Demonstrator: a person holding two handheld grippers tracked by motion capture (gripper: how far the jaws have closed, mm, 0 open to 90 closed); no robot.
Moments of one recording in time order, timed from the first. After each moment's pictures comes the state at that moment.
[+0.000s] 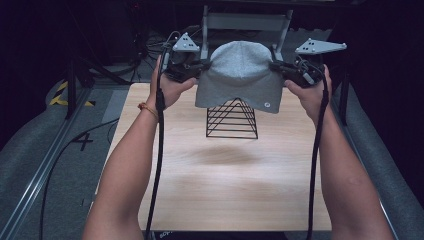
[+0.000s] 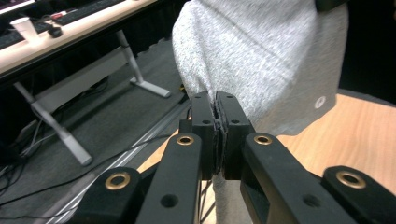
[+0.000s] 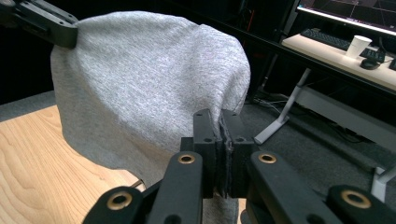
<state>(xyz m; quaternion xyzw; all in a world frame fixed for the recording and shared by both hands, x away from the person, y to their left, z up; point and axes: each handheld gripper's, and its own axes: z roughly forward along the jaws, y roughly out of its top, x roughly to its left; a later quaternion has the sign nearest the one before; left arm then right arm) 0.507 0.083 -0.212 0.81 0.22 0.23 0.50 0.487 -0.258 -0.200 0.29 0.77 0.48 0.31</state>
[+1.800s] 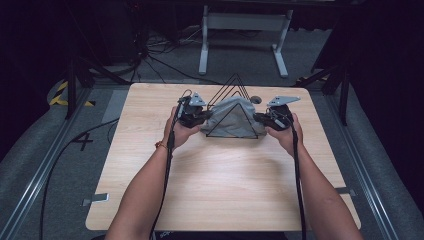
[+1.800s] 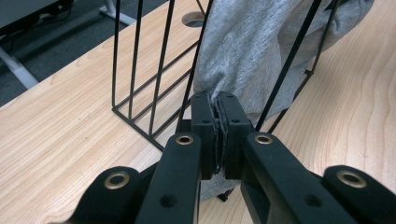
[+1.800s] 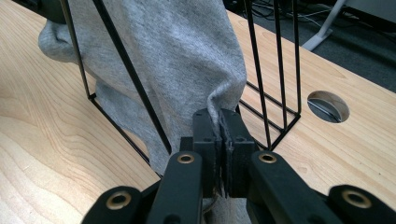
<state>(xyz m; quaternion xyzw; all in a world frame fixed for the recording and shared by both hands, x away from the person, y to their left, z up) 0.522 0.059 -0.392 0.84 0.26 0.16 0.44 0.507 -0.257 -0.380 0.35 0.82 0.39 0.21</state>
